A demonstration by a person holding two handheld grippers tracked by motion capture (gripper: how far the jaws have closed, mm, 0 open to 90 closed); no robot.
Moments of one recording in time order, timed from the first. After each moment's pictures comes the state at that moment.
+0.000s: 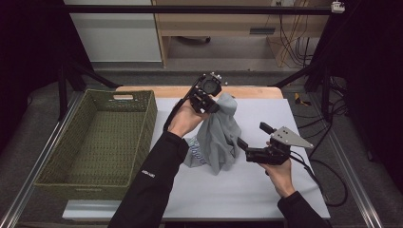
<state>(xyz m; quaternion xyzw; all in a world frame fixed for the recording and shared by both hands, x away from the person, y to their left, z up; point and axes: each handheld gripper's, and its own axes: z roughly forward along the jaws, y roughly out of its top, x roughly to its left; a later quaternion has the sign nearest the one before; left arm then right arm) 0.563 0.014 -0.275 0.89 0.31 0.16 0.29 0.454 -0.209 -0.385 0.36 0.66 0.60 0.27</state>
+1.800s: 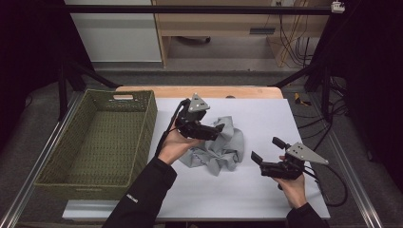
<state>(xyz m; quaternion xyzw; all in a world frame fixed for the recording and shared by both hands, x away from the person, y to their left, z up) 0.499 0.059 -0.311 0.81 0.29 0.18 0.48 0.430 -0.249 -0.419 0.39 0.66 0.59 0.26</state>
